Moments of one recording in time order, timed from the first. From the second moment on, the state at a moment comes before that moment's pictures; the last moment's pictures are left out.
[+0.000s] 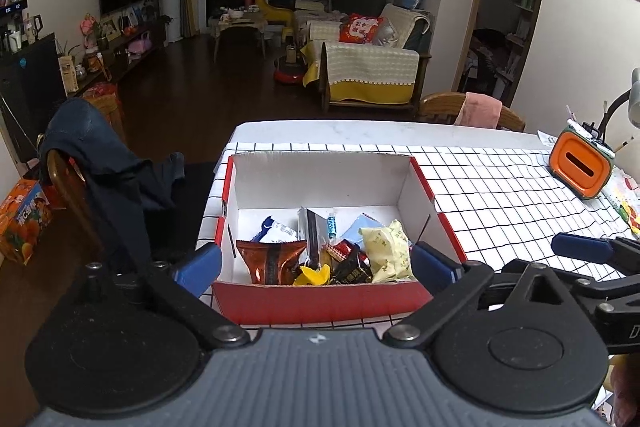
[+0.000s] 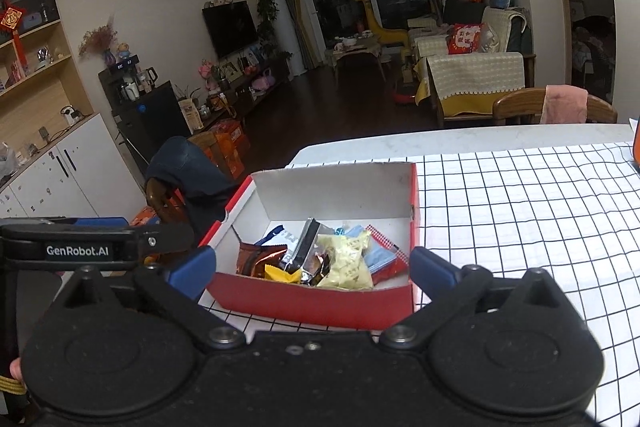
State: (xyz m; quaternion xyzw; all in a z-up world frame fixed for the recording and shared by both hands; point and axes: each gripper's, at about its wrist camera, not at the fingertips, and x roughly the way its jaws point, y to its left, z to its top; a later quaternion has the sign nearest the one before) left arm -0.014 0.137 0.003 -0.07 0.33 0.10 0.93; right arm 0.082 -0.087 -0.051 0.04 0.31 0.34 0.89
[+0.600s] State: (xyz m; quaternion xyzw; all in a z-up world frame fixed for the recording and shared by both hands) left arm -0.024 0.129 0.004 -0.08 0.34 0.10 0.93; right arm 0.074 -0.091 -0.050 0.05 0.32 0.32 0.89
